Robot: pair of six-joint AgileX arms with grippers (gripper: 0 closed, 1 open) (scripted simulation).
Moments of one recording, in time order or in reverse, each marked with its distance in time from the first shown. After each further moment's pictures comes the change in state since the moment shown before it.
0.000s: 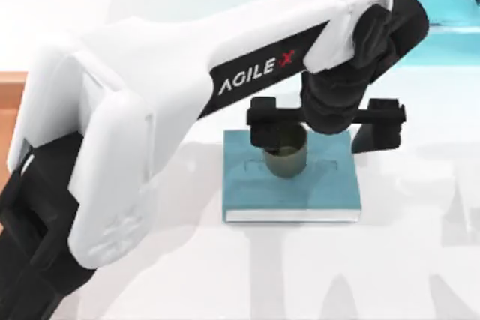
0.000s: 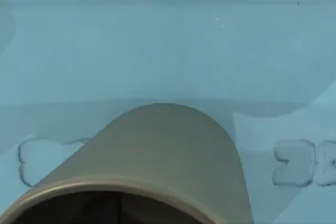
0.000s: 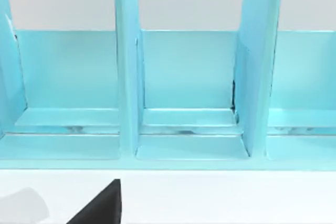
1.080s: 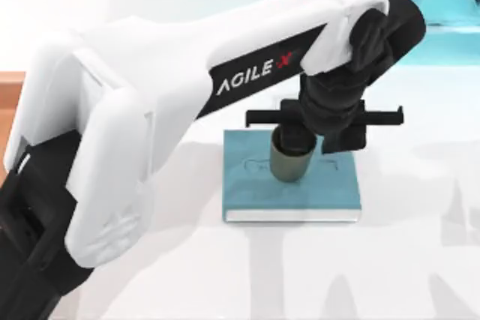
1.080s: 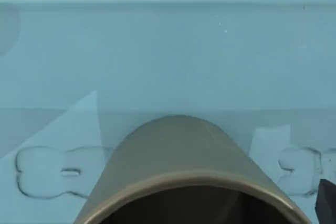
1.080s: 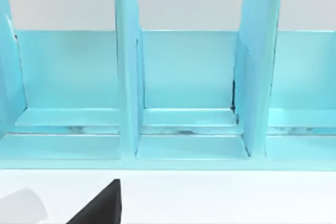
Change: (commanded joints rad) left arm 0.002 -0.004 -0.028 0.027 0.000 0.002; right arm 0.000 0.000 0.000 0.000 0.000 0.000
